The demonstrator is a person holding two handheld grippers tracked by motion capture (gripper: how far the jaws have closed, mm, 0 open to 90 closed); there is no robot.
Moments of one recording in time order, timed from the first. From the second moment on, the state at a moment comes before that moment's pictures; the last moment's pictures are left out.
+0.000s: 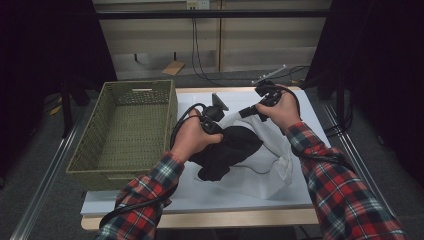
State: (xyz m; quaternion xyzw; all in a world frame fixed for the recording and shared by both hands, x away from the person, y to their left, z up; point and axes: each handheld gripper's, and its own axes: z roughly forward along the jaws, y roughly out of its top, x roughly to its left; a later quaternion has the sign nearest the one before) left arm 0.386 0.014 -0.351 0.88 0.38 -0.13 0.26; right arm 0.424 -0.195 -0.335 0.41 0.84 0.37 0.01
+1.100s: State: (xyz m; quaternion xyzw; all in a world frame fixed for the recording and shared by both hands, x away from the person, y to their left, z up) left arm 0.398 0.010 -0.375 0.85 0.43 -0.12 0.27; right arm 0.422 -0.189 -0.330 0.40 0.84 0.37 0.01
